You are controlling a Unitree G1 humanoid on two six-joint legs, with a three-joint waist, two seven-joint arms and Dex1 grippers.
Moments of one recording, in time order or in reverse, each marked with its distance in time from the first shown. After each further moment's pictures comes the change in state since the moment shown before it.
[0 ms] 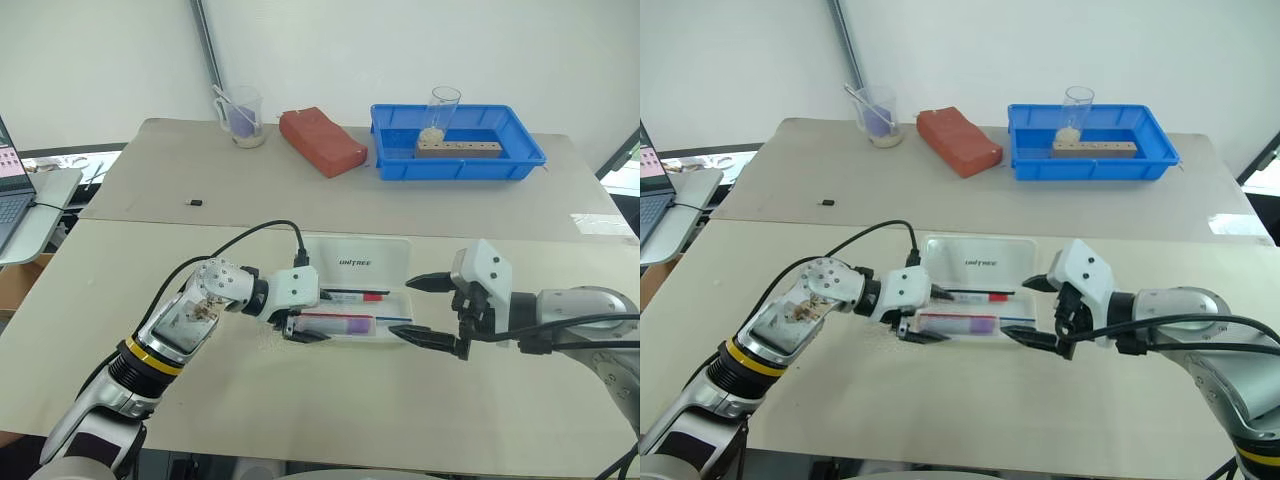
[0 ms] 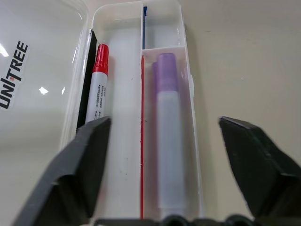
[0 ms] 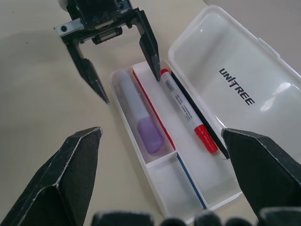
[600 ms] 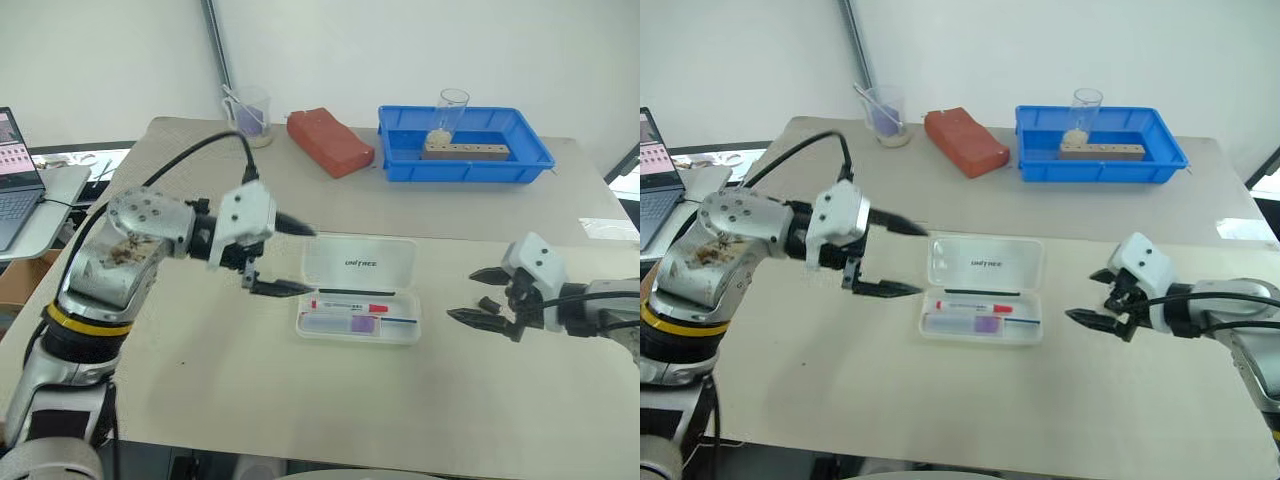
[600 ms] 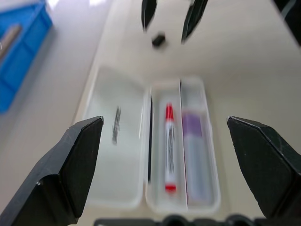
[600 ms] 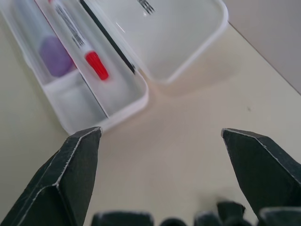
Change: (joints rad) left arm -0.183 0.067 0.281 -0.106 -0.315 0.123 -0.124; right arm 0.080 -0.140 -0.028 0.421 -0.253 -0.255 0.181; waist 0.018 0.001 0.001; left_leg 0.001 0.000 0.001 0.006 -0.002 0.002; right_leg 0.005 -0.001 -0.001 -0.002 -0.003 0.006
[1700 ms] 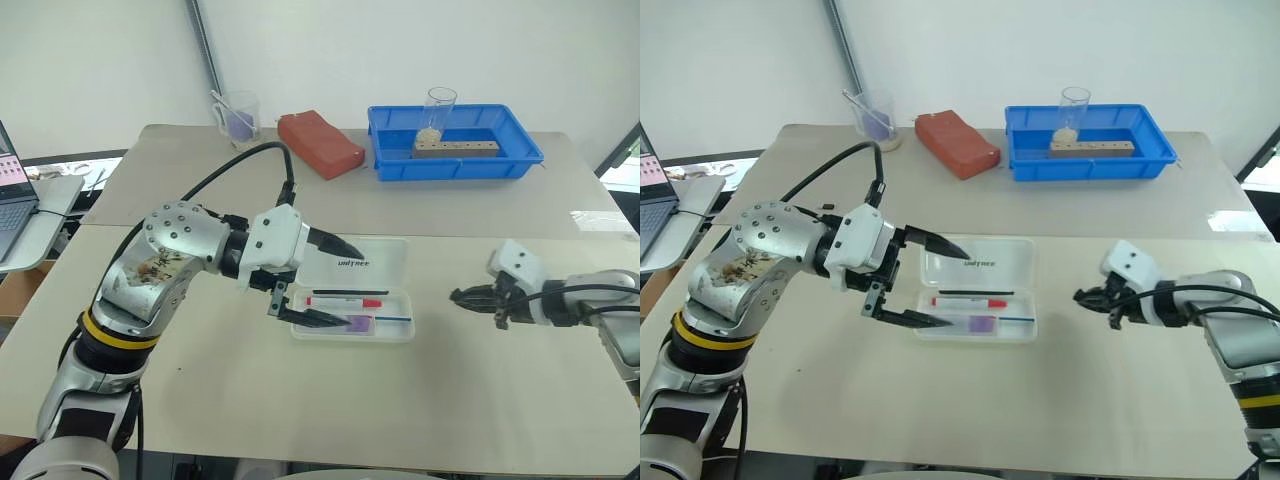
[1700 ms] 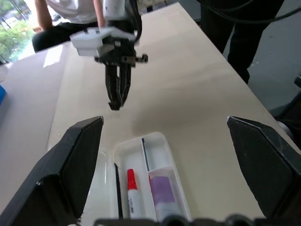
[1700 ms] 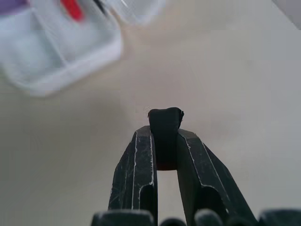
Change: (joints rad) left arm 0.062 0.016 -0.061 -0.093 -0.041 -0.054 -0.043; right arm -0.187 0.080 0.161 0.091 -0.155 -0.059 0.136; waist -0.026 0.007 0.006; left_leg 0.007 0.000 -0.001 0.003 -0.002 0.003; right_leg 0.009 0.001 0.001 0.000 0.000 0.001
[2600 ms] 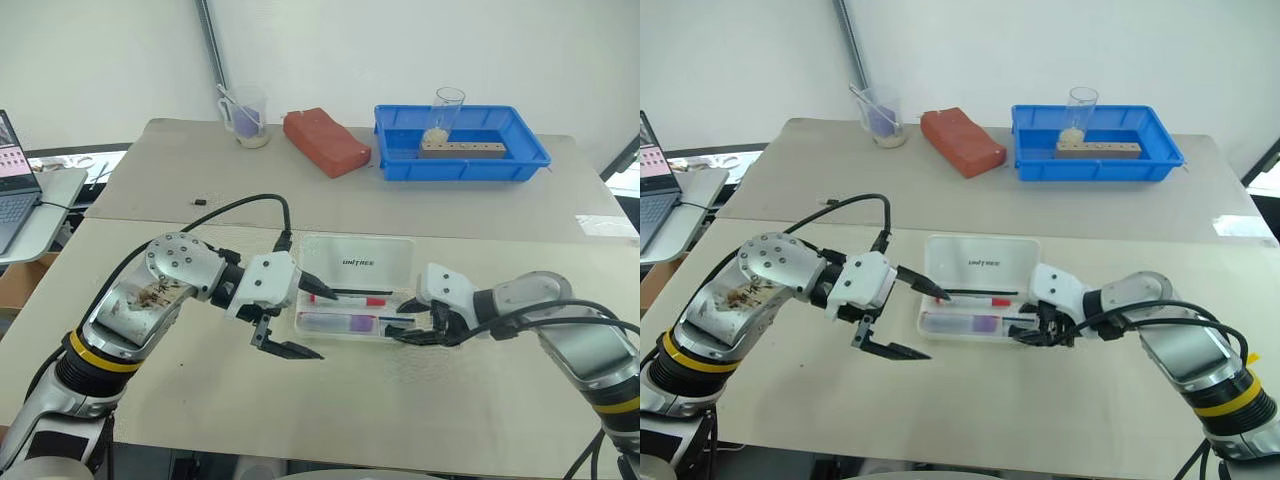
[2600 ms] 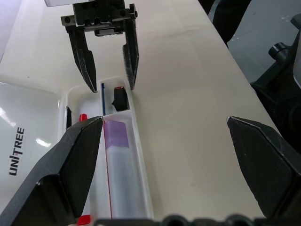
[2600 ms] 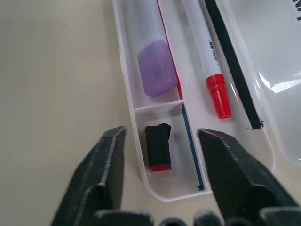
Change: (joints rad) left arm 0.061 0.064 -0.065 -0.010 0.059 0.011 -0.012; right arm -0.062 0.081 0.199 -0.196 -0.028 0.089 -0.006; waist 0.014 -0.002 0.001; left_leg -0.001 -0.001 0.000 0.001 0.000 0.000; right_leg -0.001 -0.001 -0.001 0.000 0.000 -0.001
